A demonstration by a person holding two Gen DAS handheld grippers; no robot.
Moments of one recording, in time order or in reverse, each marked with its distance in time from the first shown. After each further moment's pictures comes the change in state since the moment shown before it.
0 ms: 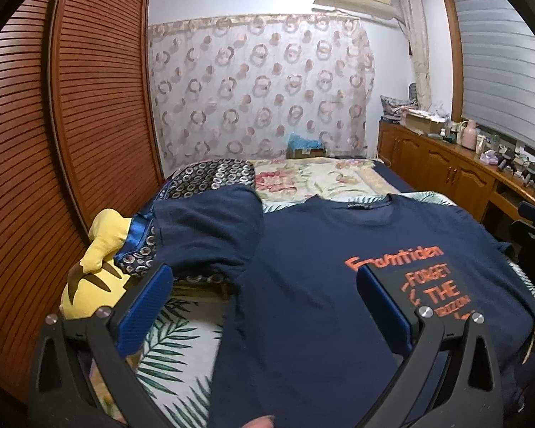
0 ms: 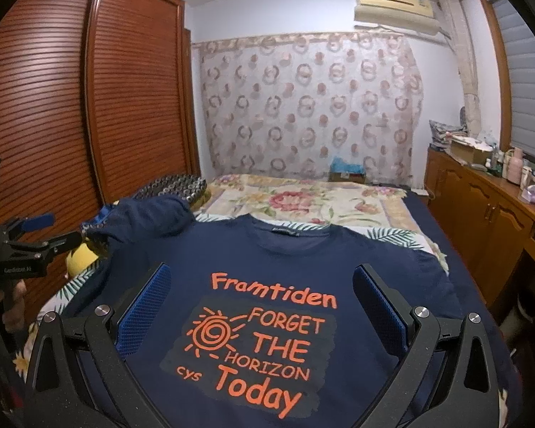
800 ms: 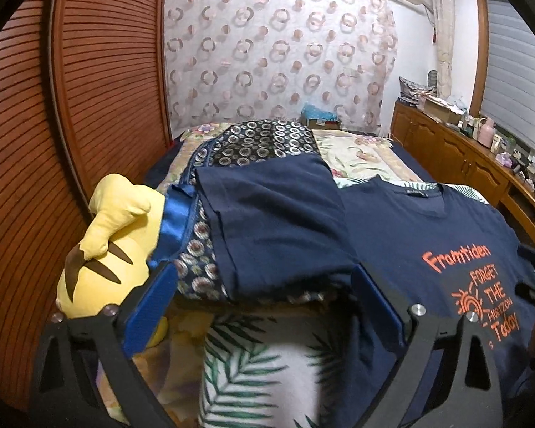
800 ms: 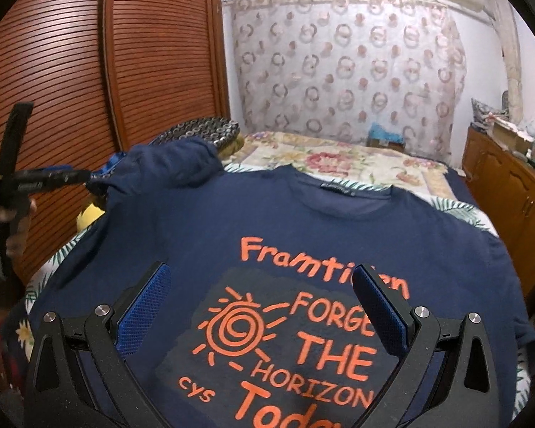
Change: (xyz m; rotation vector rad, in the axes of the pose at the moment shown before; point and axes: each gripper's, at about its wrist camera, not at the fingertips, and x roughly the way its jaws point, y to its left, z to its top) left arm 0.087 0.112 0.008 -0.071 0.153 -0.023; right arm 0.087 0.021 -0.031 -0.054 0.163 0.138
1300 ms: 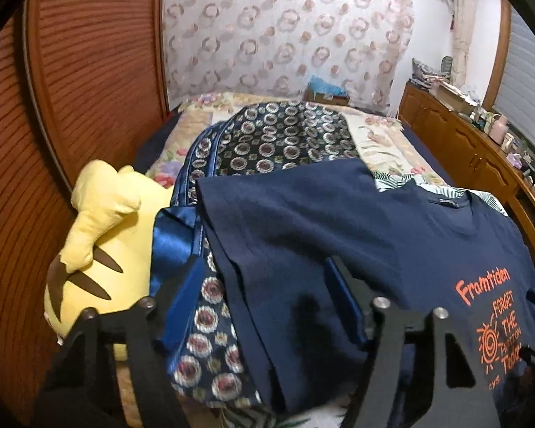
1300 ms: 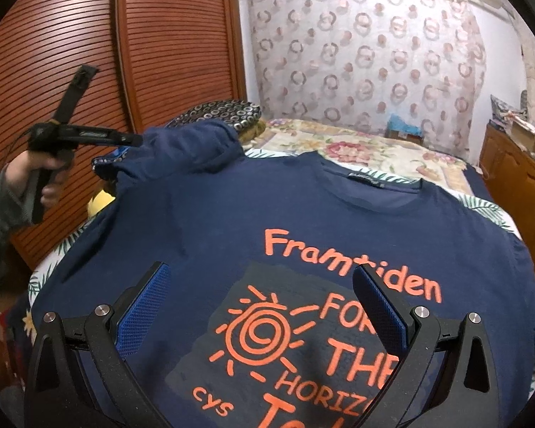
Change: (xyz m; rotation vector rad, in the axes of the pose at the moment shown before) left arm 0.088 0.035 0.045 -0.048 0.160 -0.019; right arm 0.029 0.010 0.005 -0.031 0.064 0.068
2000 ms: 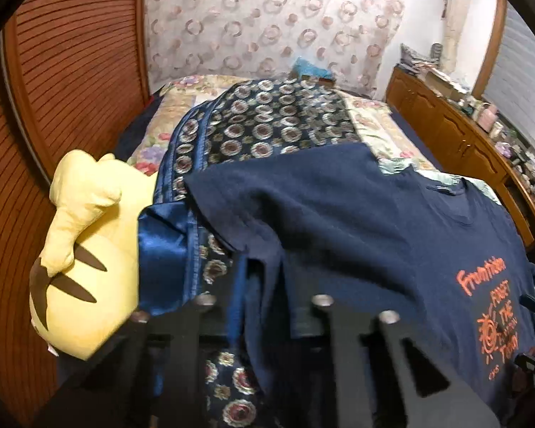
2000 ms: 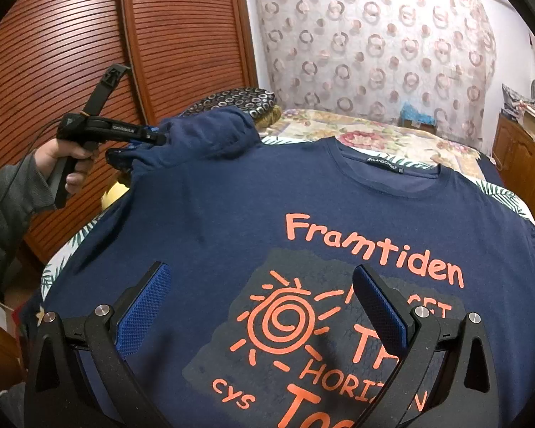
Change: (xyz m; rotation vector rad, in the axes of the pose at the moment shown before) left arm 0.015 0.006 0.007 0.037 0.060 -0.083; right arm -0.004 0.009 -0.009 0.015 0.024 0.050
